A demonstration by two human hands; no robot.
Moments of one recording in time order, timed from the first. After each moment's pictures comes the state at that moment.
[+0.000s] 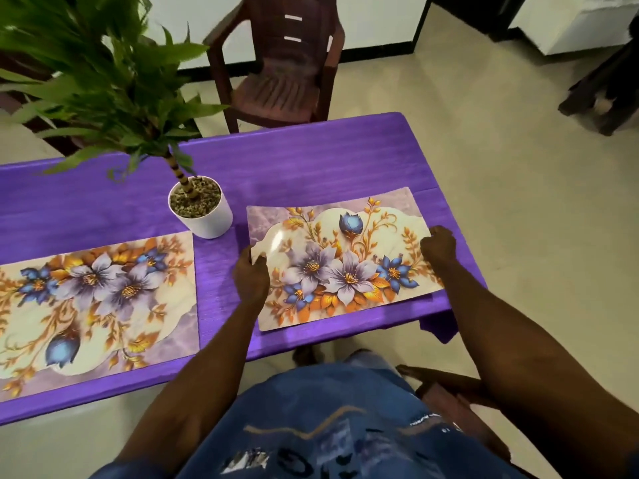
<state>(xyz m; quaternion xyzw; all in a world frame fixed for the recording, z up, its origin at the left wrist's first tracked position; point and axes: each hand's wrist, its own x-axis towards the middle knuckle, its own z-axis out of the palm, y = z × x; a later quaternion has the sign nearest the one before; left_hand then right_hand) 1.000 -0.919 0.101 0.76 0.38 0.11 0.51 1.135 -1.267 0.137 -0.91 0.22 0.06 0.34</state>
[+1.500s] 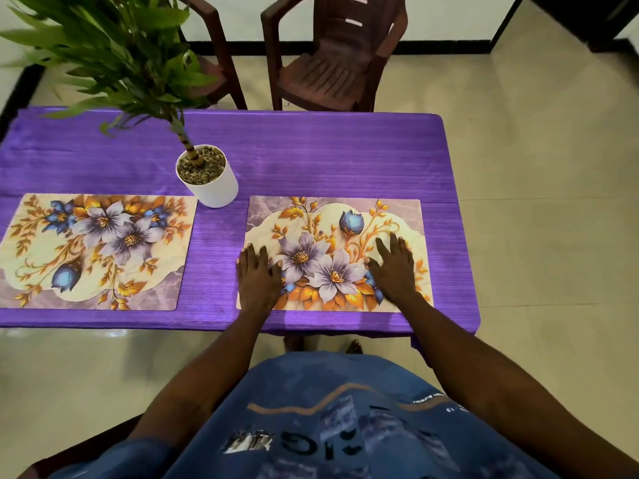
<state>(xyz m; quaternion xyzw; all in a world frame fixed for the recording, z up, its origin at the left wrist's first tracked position) 0.962 -0.989 0.065 0.92 0.32 0.02 0.20 1.116 -1.251 0.082 -0.97 -0.18 0.14 0.13</state>
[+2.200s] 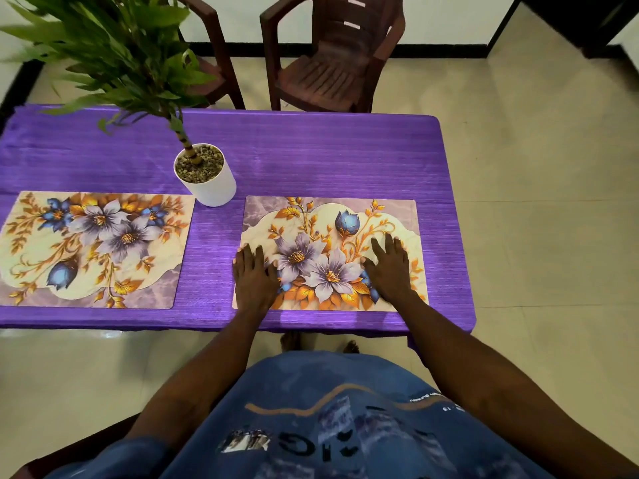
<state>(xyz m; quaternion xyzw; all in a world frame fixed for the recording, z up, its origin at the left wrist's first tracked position) 0.960 -0.989 0.063 0.92 0.33 0.00 0.20 1.115 -1.246 0.085 -0.97 -0.19 0.15 0.11</state>
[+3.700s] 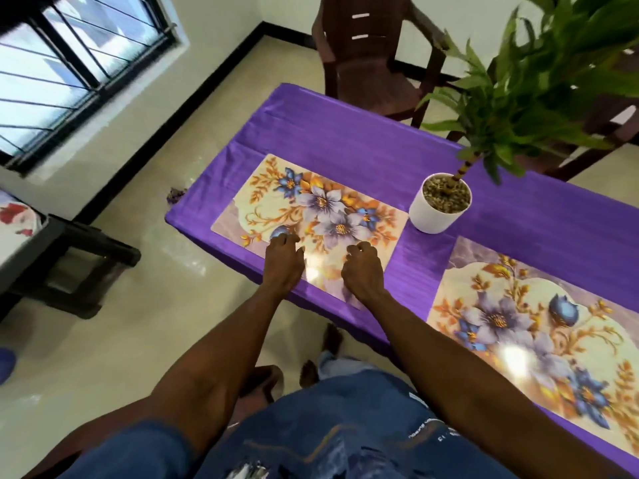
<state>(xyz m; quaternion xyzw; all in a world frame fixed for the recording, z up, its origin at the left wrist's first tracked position) 0.764 -0.683 0.120 0.86 0.46 0.10 0.22 0.904 -0.807 0.105 -0.88 -0.40 0.19 0.16</state>
